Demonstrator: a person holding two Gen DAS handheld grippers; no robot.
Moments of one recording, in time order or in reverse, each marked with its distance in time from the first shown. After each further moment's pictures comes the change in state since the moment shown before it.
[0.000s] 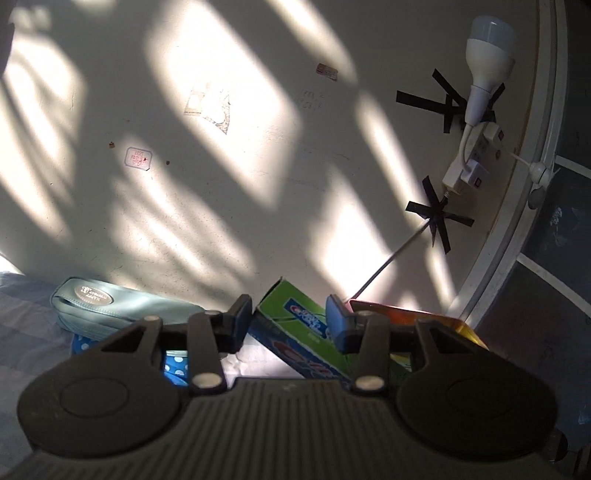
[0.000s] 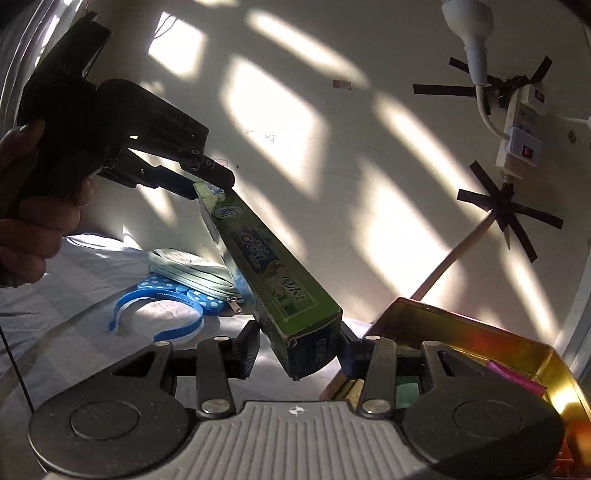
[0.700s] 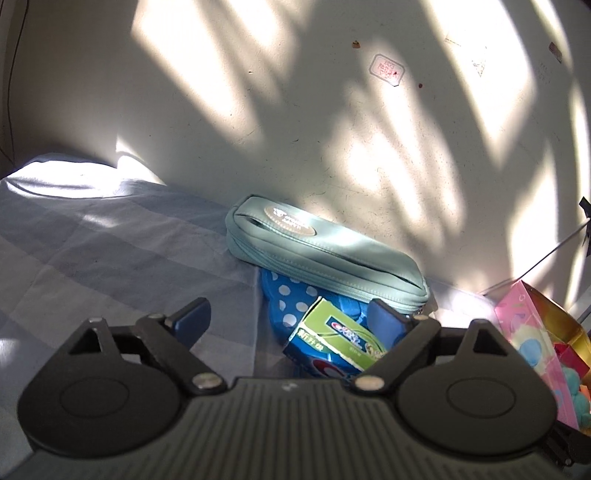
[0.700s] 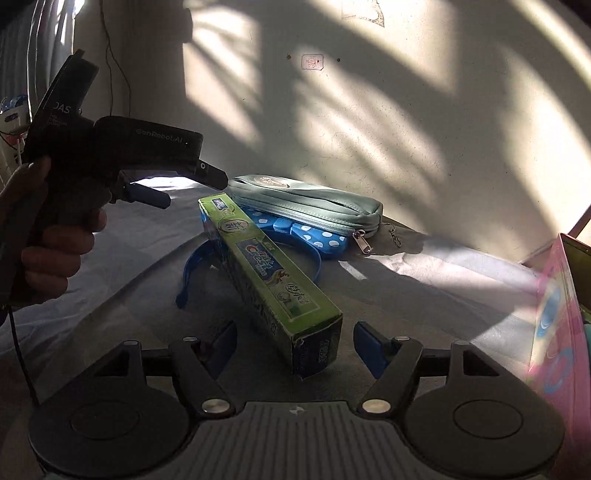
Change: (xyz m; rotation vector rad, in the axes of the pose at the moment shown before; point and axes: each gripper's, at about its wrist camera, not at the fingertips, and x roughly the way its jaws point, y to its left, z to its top) left arm 0.012 0.178 -0.040 -0.201 0.169 0.326; right arm 0.123 0.087 -0.002 0.058 0.281 0.343
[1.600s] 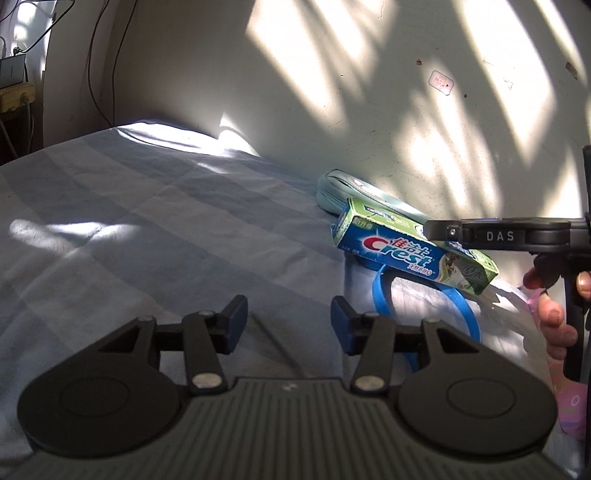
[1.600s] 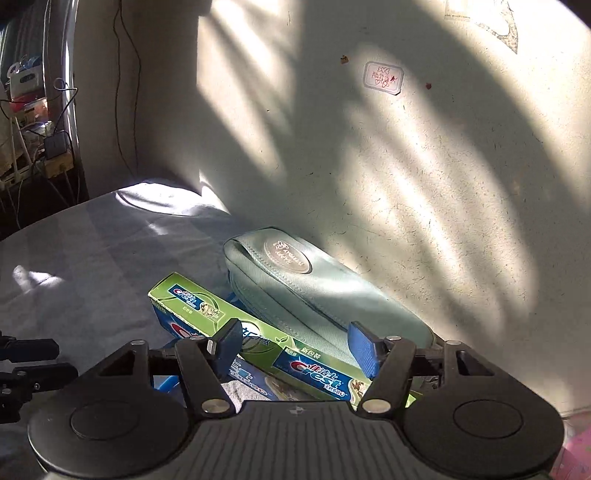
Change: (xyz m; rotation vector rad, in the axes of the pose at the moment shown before) left arm -0.071 0.033 -0.075 -0.122 -0.096 0.183; right arm 0.093 0.010 0.132 -0.162 0.093 0.106
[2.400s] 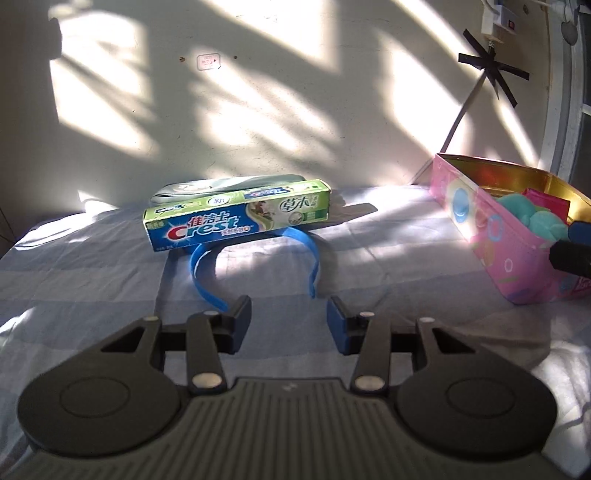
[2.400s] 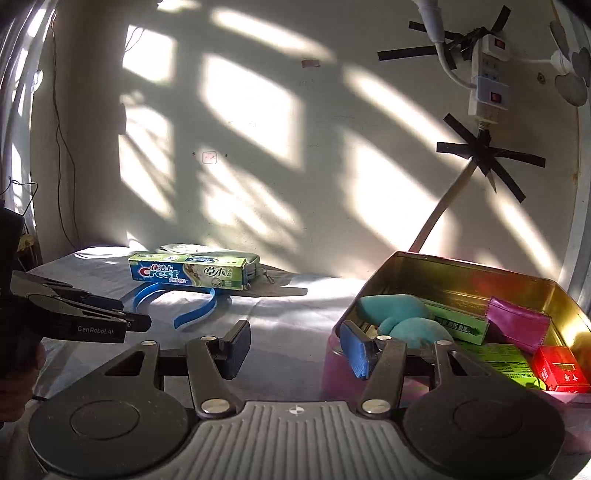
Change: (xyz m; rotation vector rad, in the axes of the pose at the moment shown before) left arm -0.042 -0.129 -0.051 0.509 -0.012 -0.119; right arm -0.231 0.031 -0.193 0.258 -0.301 -0.367
